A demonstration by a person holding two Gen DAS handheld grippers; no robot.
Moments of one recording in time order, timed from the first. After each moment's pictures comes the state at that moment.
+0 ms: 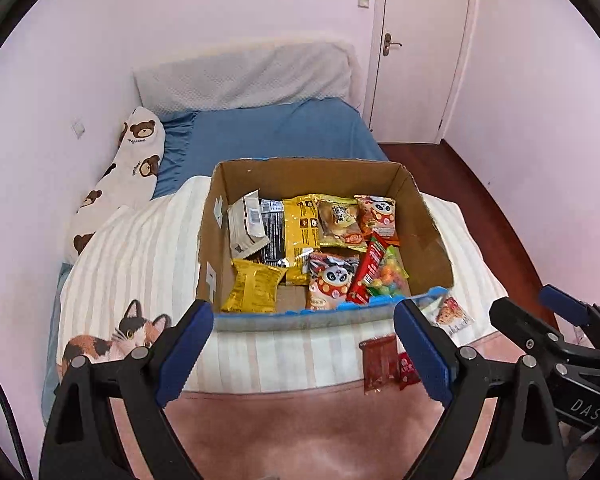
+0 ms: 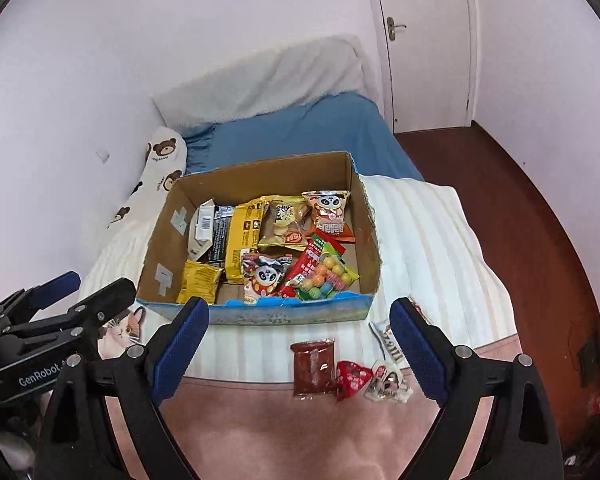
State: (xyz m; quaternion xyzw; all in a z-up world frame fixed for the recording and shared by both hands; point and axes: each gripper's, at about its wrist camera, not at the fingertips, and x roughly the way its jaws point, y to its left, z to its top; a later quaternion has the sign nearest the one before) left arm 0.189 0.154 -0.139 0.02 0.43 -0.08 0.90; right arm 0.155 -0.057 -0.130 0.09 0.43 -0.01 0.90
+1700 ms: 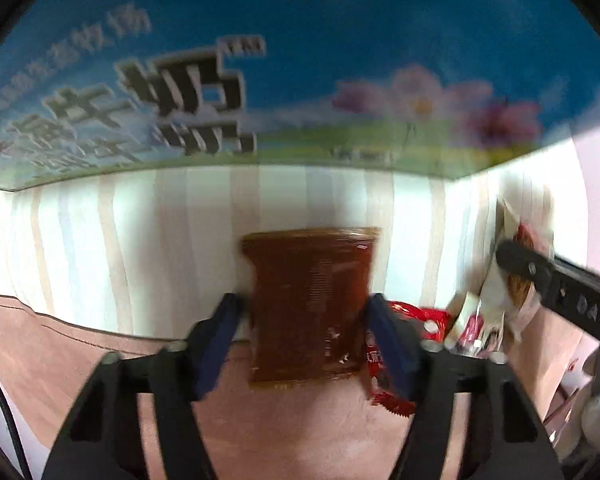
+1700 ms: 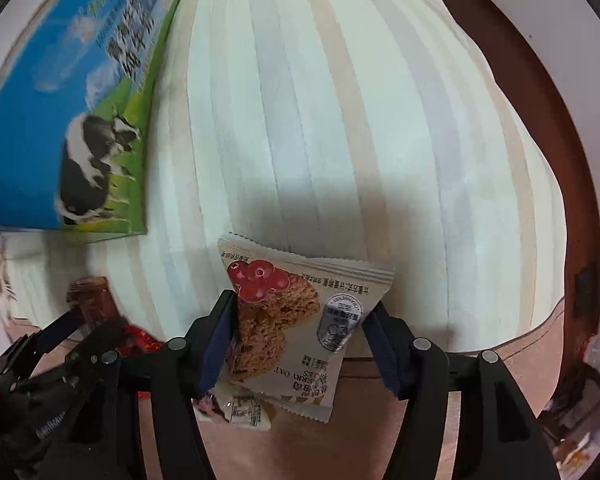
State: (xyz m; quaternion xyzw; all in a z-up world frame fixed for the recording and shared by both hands) left arm 0.236 0.022 -0.406 0.01 0.66 -0.04 0.75; right arm 0.237 -0.225 -0.402 0.10 0.67 -0.03 0.73
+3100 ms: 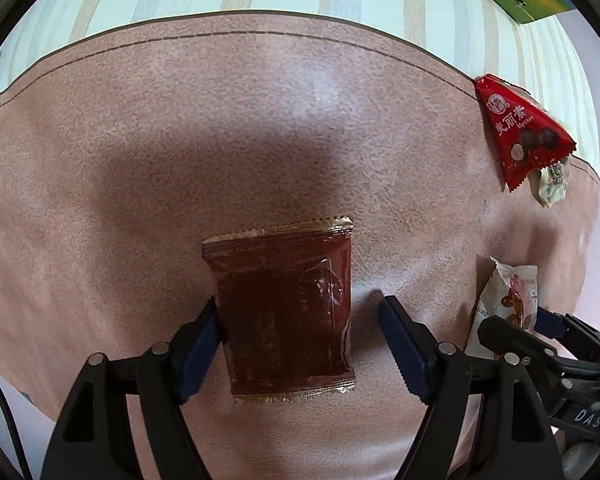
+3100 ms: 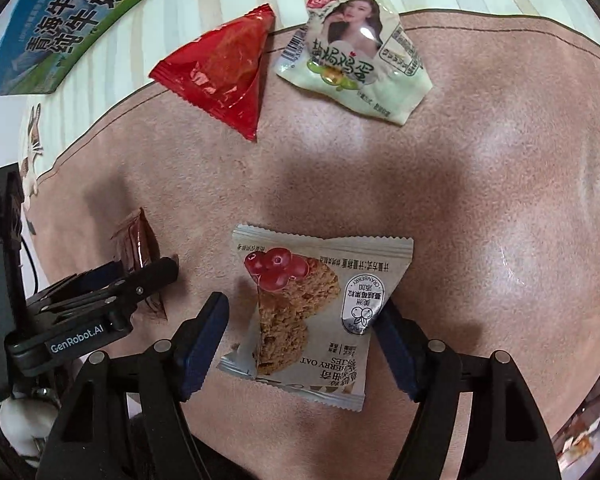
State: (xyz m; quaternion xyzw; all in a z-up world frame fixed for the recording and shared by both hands) left arm 0.080 0.128 -0.474 -0.06 0.74 -0.04 0.66; right arm 0.087 -0.099 -0.441 0.14 0.75 0.06 0.64
